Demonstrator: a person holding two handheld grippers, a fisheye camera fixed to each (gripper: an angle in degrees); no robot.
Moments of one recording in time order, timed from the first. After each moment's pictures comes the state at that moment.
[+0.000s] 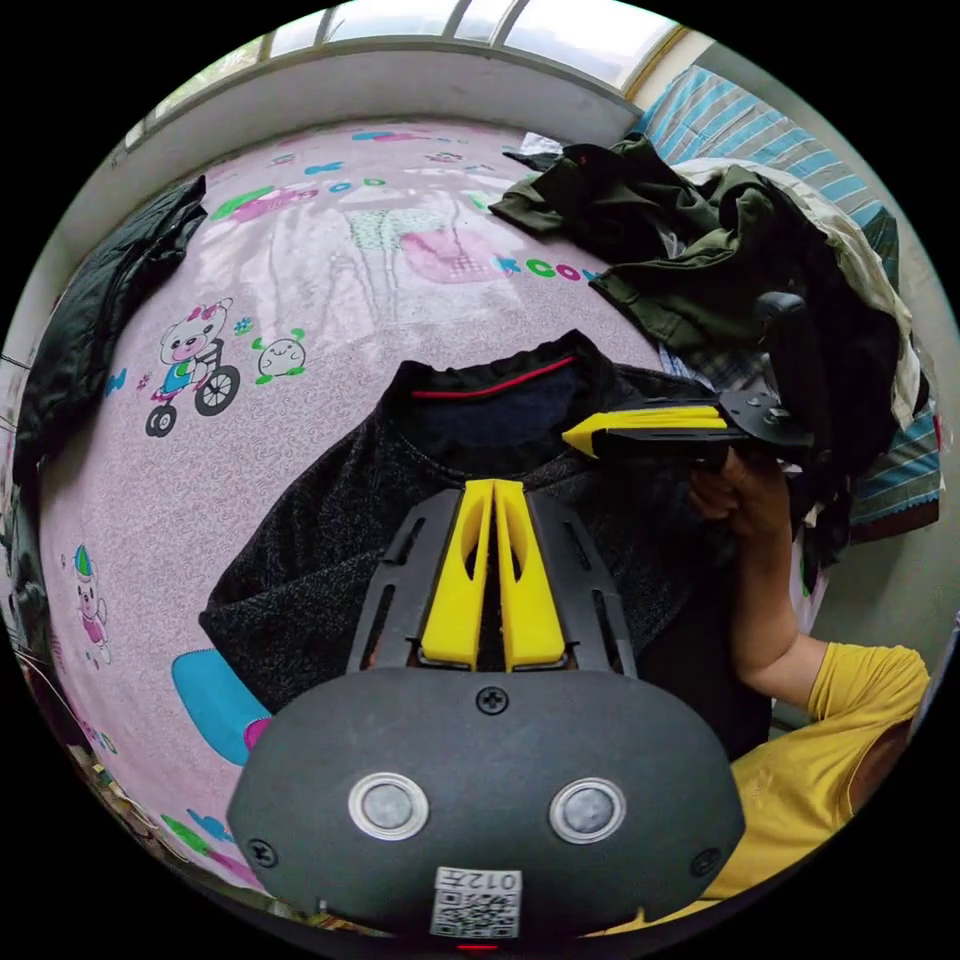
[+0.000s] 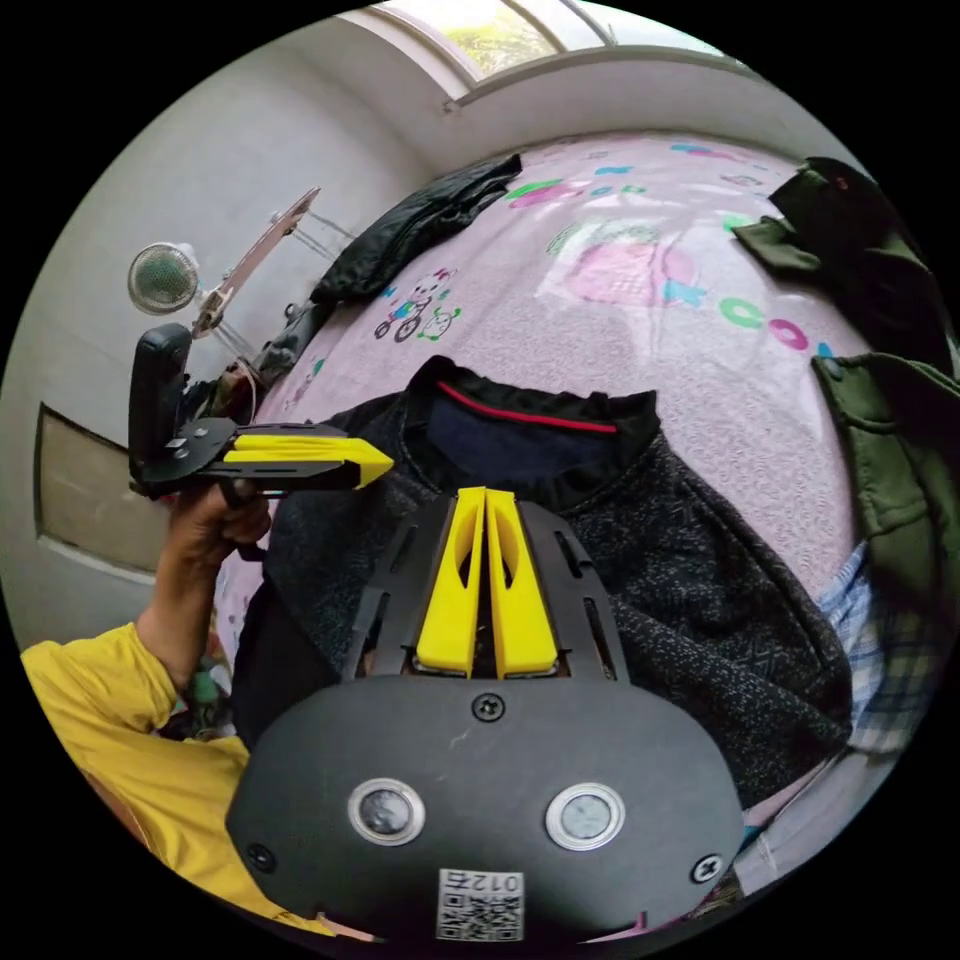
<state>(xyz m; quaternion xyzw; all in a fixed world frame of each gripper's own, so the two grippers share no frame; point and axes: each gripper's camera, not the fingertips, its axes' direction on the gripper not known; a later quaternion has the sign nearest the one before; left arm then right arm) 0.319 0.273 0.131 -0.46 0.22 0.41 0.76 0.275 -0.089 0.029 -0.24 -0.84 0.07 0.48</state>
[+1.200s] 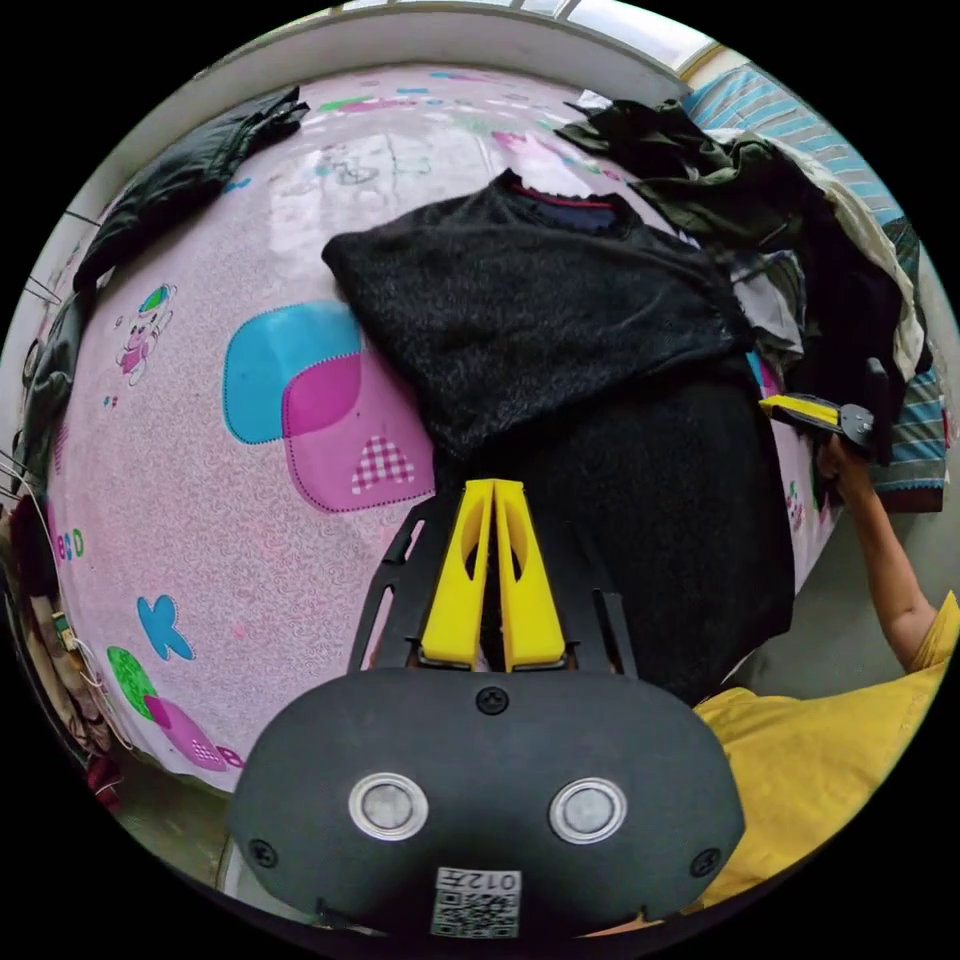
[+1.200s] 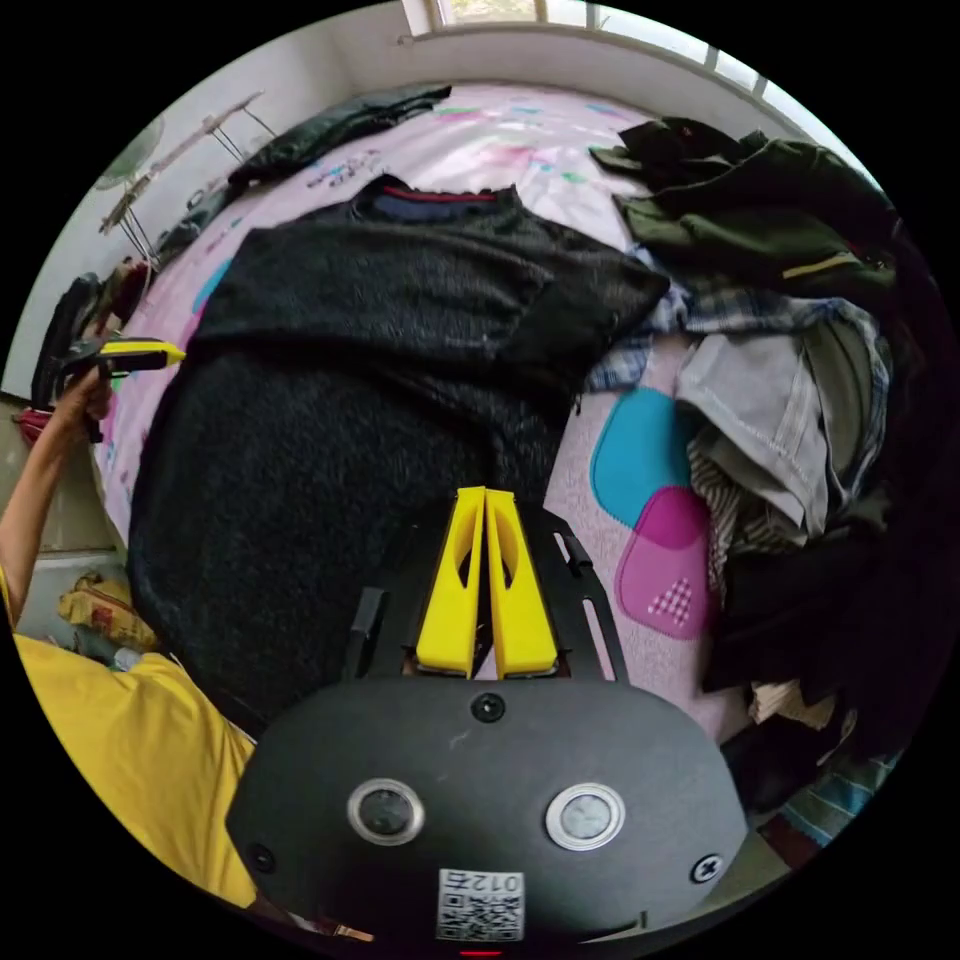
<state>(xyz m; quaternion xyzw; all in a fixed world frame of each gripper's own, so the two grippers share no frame) 0.062 0.346 0.036 -0.53 0.14 0.40 0.74 0.347 0.102 -0.175 -0.34 -0.68 -0.07 0.65</state>
